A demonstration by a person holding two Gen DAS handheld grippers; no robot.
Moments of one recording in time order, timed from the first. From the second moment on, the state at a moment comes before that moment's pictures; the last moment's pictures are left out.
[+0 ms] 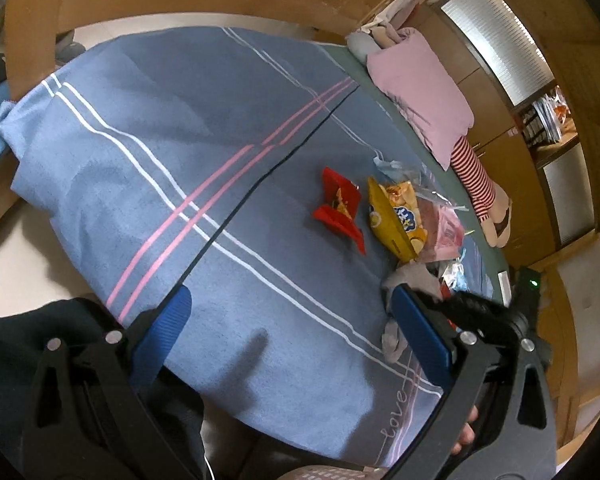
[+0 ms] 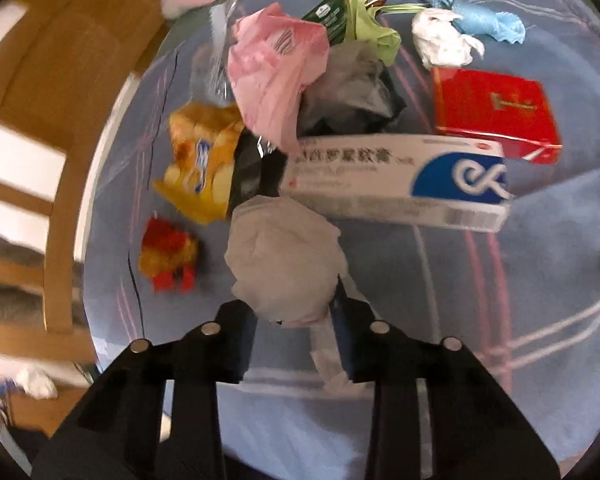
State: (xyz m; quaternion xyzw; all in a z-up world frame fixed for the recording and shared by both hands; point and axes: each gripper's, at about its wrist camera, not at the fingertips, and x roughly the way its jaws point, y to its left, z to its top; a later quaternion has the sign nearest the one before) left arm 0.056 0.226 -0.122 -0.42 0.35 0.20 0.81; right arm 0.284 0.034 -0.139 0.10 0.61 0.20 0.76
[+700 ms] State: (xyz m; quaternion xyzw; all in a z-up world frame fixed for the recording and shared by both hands) left arm 0.059 0.222 -0.125 -0.43 0.35 0.19 0.81; right arm 0.249 -0.028 -0.076 0.05 0.51 0.21 0.84
